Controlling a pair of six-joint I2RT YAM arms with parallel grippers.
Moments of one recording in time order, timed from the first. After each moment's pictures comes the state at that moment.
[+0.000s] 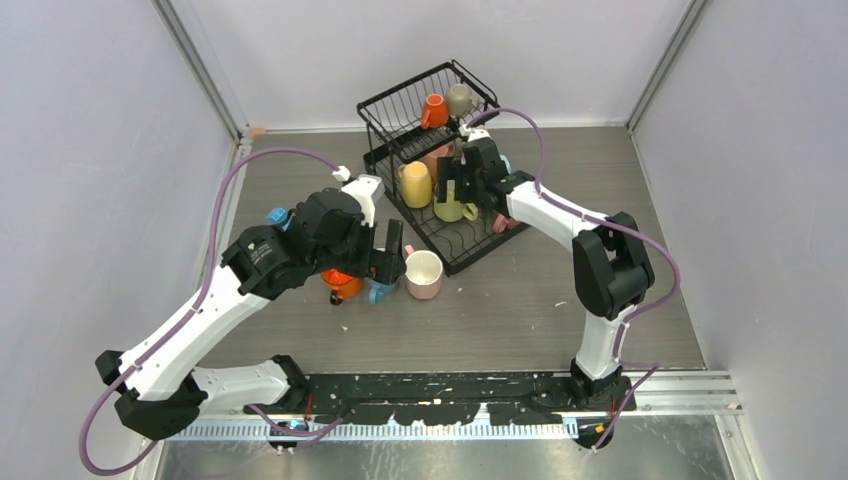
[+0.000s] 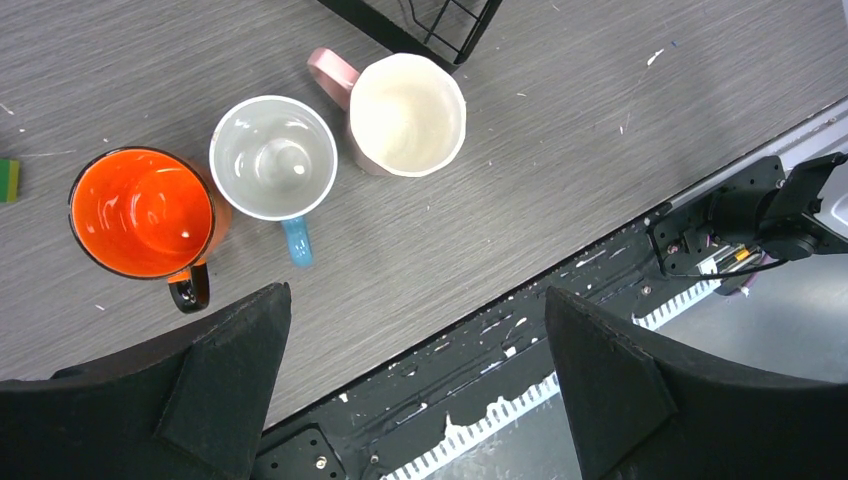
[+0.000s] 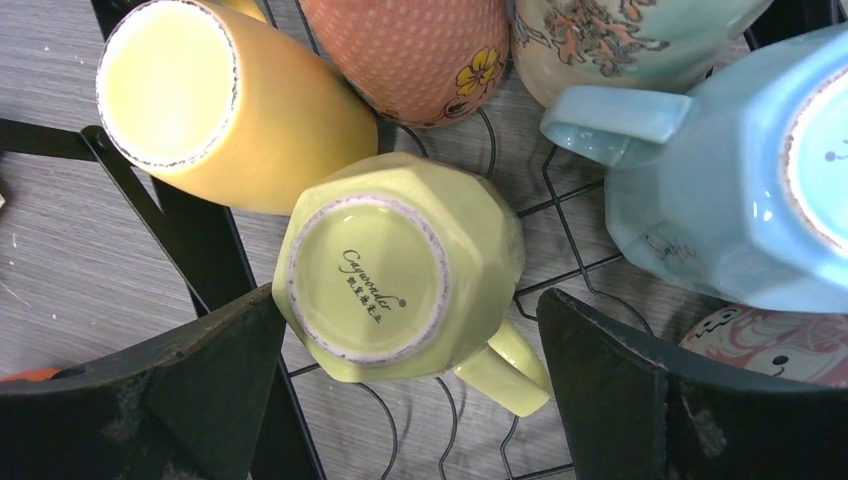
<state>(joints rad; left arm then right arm) -0.86 1.10 1.41 -1.05 -0.11 -0.47 0.51 1.86 1.41 -0.21 0.08 0.35</state>
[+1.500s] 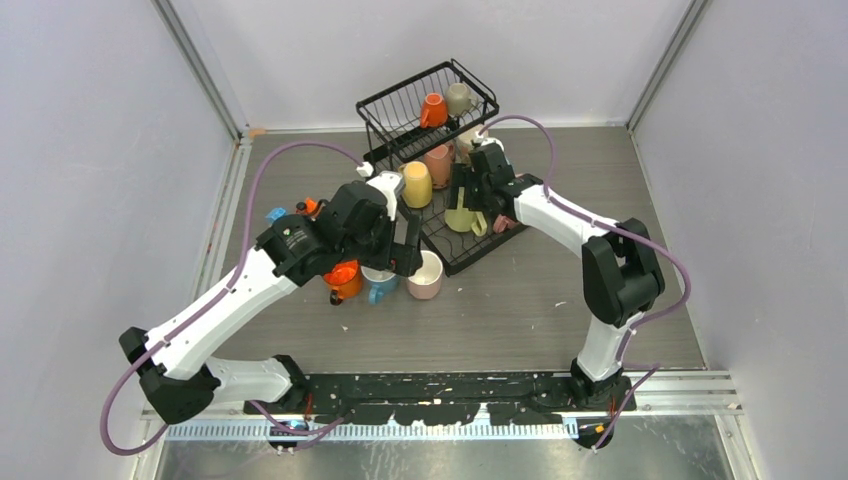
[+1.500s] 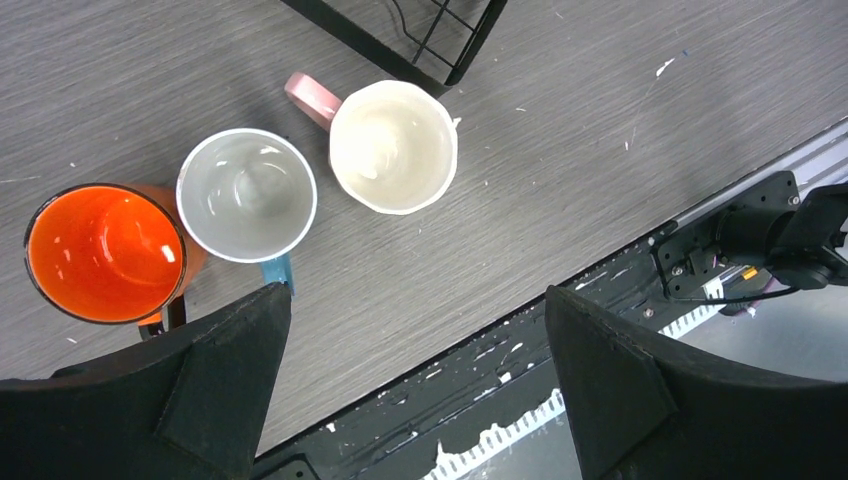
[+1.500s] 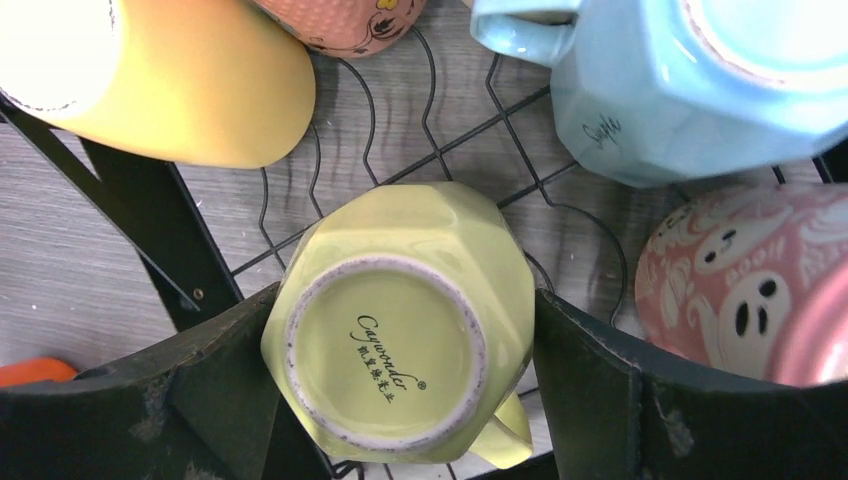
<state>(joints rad) -0.86 1.21 1.40 -0.97 -0.10 -0.48 0.50 1.81 1.35 -0.29 0.12 0.42</state>
